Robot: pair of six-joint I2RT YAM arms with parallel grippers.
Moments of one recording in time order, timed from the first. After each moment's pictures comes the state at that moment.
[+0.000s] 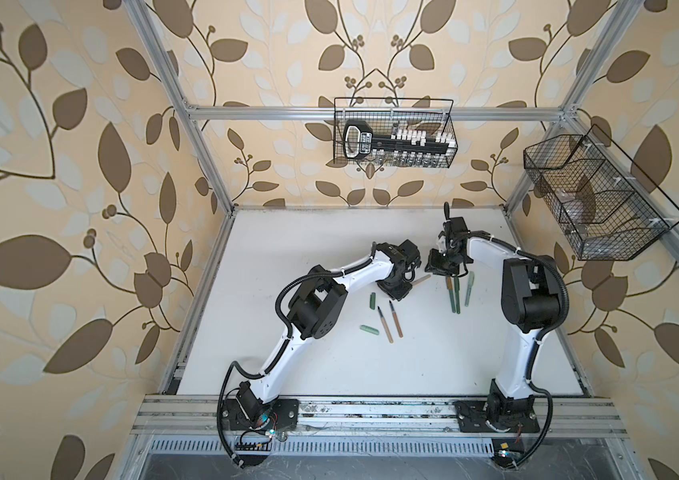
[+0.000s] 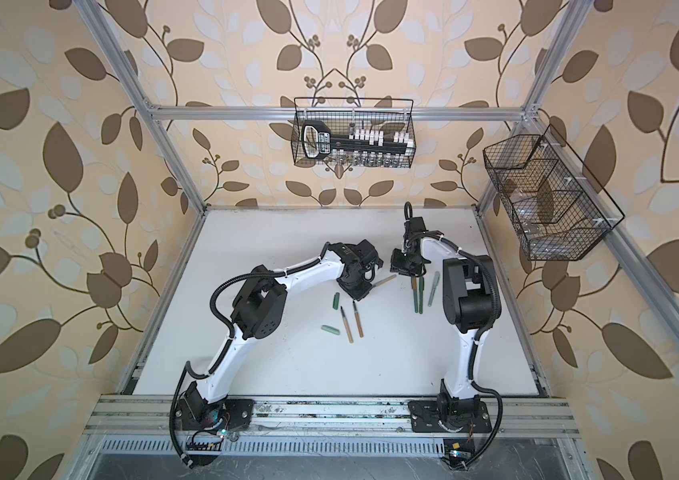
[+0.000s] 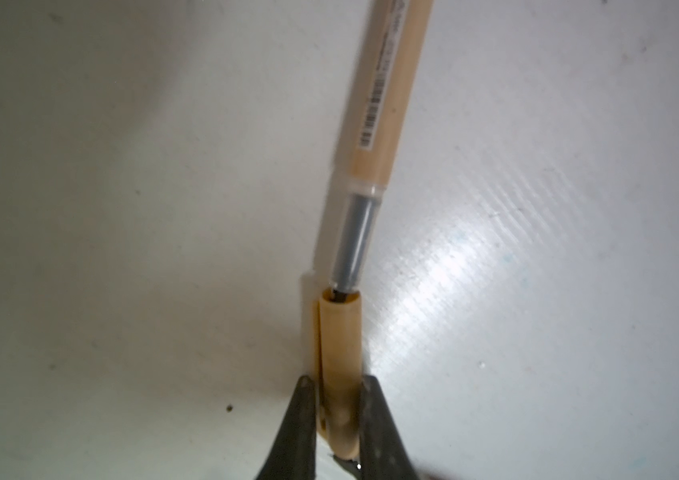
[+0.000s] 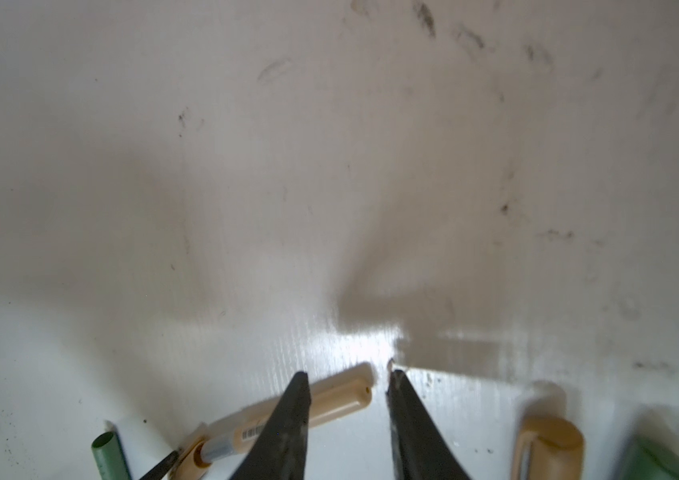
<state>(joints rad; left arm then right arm) -0.79 2.37 2.00 -0.94 0.10 -0.01 0.09 2.04 1.44 -0.67 -0.22 0.33</state>
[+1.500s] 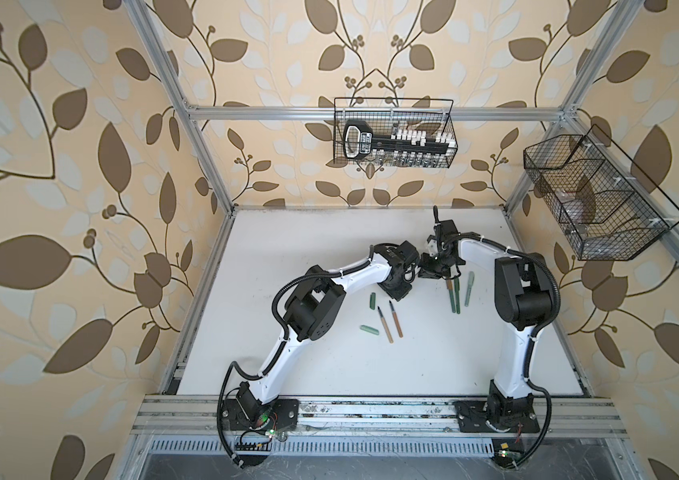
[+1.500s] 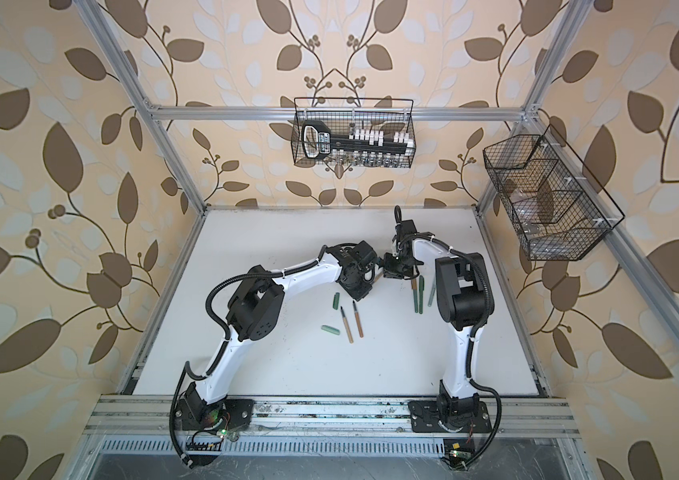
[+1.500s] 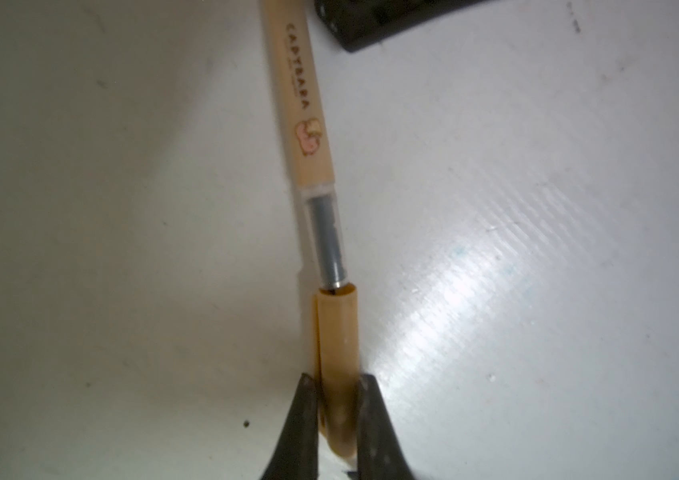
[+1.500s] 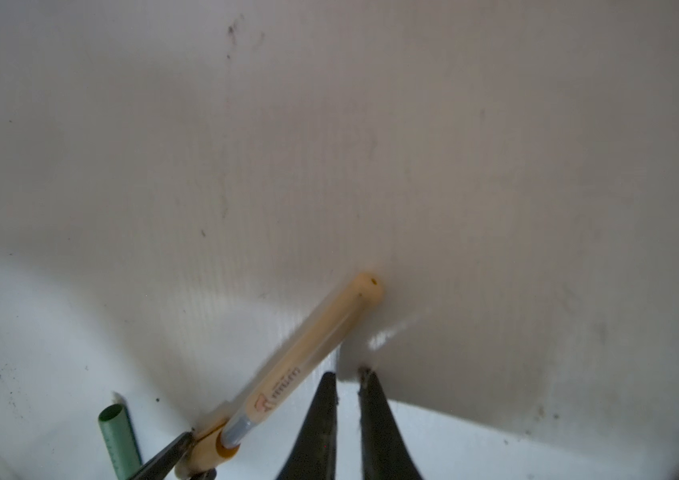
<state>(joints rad) -0.80 2.33 1.91 -0.81 0.07 0.04 0.14 2.07 1.45 -0.68 -0.29 0.29</state>
